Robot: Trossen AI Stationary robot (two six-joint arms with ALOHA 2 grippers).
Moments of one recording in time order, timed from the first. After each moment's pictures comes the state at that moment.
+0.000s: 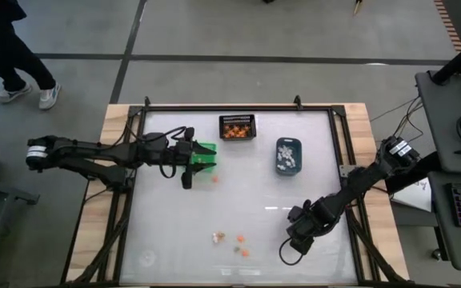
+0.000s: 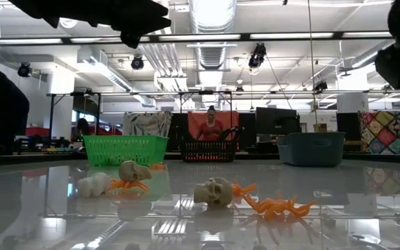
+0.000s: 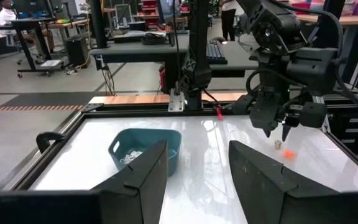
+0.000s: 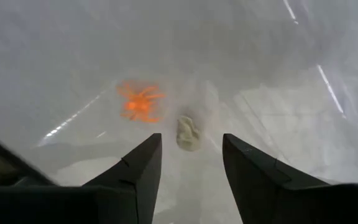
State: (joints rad) left arm 0.05 1.07 0.65 0.30 0.03 0.04; right arm 0.62 1.59 0.94 -0.77 -0.25 1.32
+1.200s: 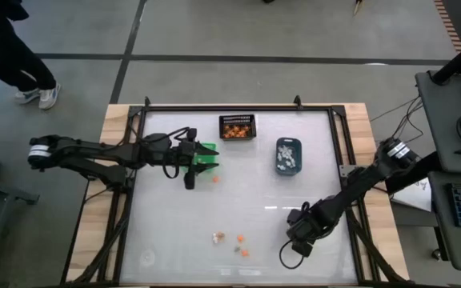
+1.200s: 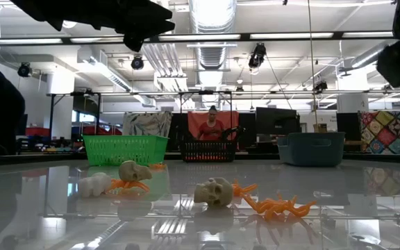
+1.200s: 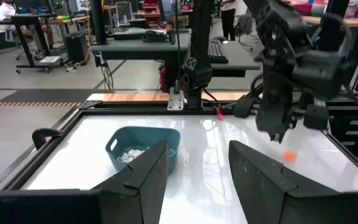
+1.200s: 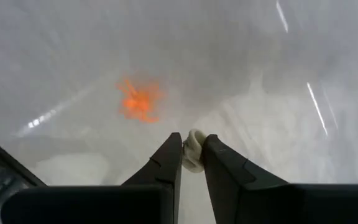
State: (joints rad) left arm 0.05 1.10 0.65 0.33 0.03 0.02; right arm 0.63 1.62 0.94 -0.76 -0.25 1.22
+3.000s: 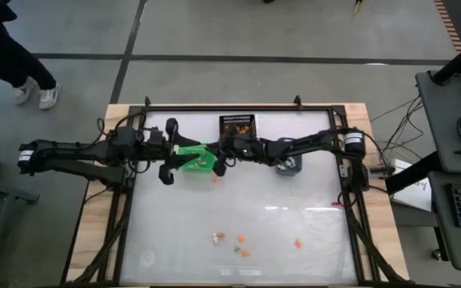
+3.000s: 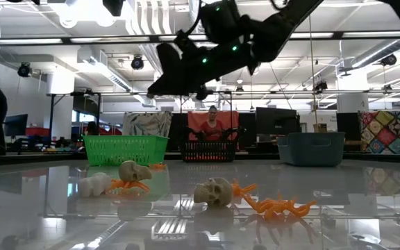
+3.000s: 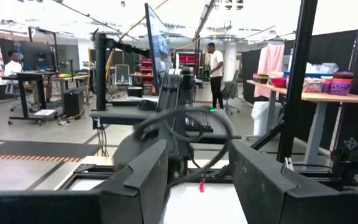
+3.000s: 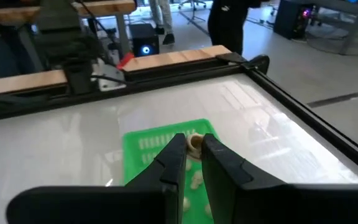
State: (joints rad) left arm 0.03 0.85 0.68 0.32 0.04 -0.04; right arm -0.13 1.98 1.24 0.49 0.13 0.06
